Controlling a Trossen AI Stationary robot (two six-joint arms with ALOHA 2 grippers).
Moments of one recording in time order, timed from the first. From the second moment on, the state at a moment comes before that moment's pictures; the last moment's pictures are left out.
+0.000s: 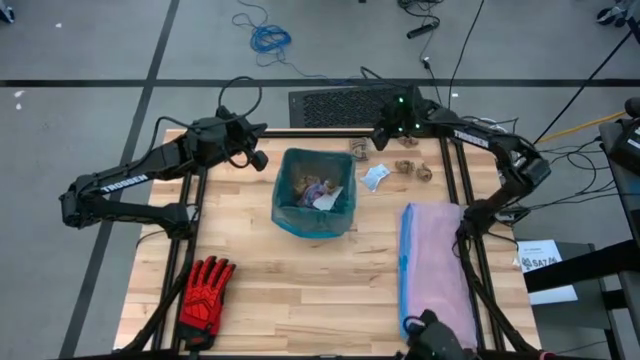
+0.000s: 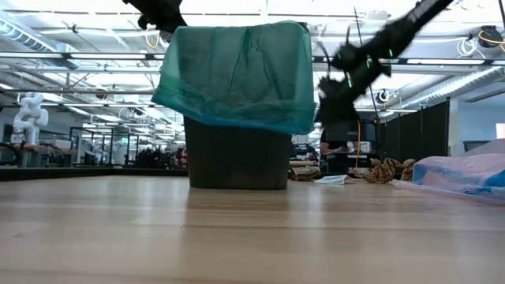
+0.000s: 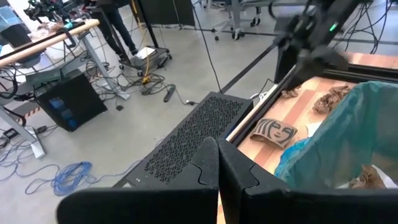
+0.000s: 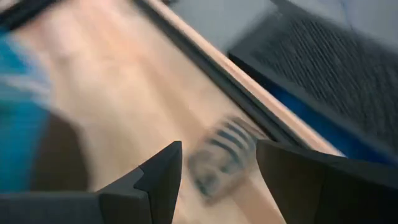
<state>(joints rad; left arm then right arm) 0.39 0.98 1.02 -0.35 -0.37 0.11 -0.90 1.56 1.05 -0.27 -0.32 0.02</state>
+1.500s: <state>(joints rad) 0.37 0.98 1.02 -0.42 -0.35 0.06 -0.89 1.88 1.04 0.00 -0.40 0.38</state>
